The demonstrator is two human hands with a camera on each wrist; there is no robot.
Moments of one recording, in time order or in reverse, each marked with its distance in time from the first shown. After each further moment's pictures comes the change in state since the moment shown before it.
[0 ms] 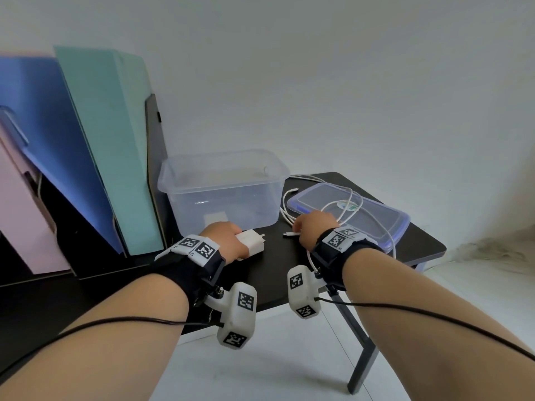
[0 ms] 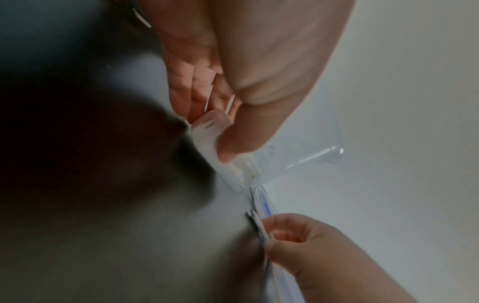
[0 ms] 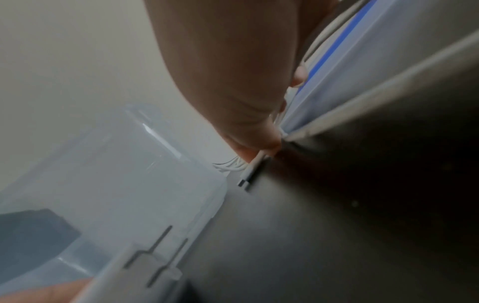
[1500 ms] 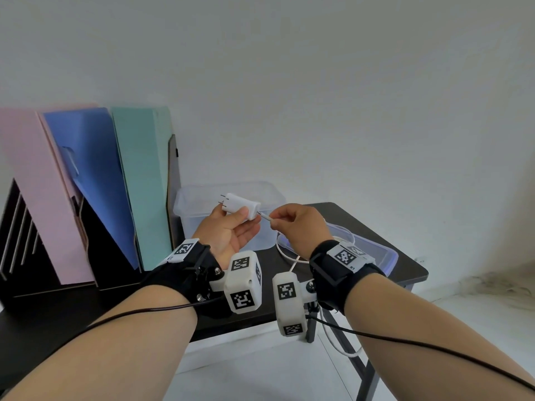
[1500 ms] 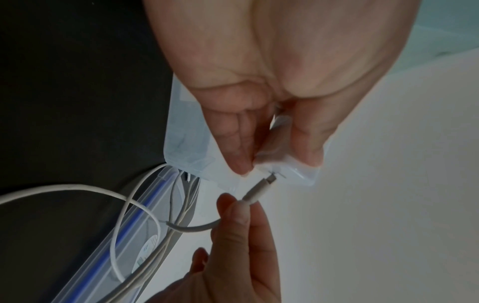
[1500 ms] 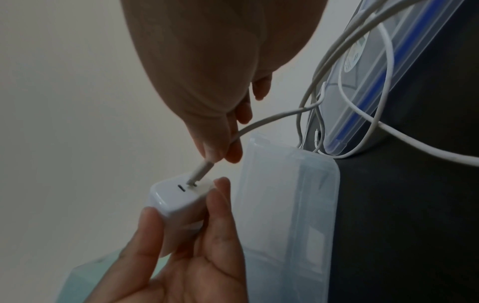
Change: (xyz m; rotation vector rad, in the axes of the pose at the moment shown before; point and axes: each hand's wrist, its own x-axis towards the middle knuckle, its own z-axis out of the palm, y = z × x) left_hand -0.039 0.029 -0.033 -1.749 0.090 0.234; right_hand -0.063 -0.022 -0.041 0.996 0.467 -0.299
